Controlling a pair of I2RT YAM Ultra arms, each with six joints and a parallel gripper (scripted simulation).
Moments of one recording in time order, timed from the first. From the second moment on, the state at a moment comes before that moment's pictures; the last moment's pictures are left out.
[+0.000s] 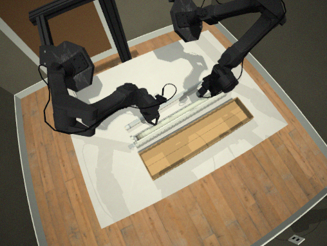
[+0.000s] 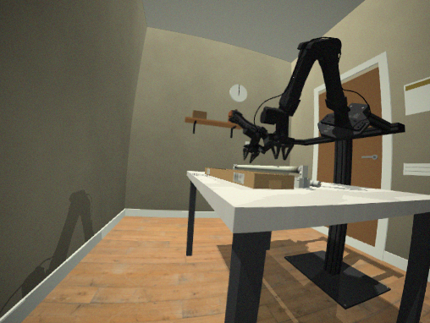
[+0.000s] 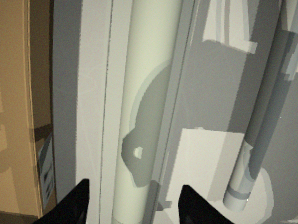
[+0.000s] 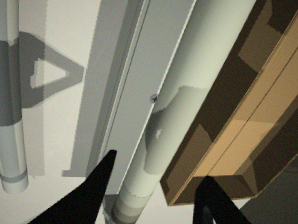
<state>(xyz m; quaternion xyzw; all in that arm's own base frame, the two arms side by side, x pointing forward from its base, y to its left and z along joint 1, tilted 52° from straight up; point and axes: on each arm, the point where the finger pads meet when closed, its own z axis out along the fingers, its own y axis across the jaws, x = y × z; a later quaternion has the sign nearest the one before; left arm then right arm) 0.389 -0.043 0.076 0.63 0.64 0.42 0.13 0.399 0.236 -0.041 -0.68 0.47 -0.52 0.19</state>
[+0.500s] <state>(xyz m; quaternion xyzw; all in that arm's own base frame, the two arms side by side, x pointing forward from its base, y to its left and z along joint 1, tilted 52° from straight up) 0.404 -0.030 0.060 0.63 0.64 0.42 0.12 0.422 0.228 -0.047 -0.68 0.47 -0.53 0.20</state>
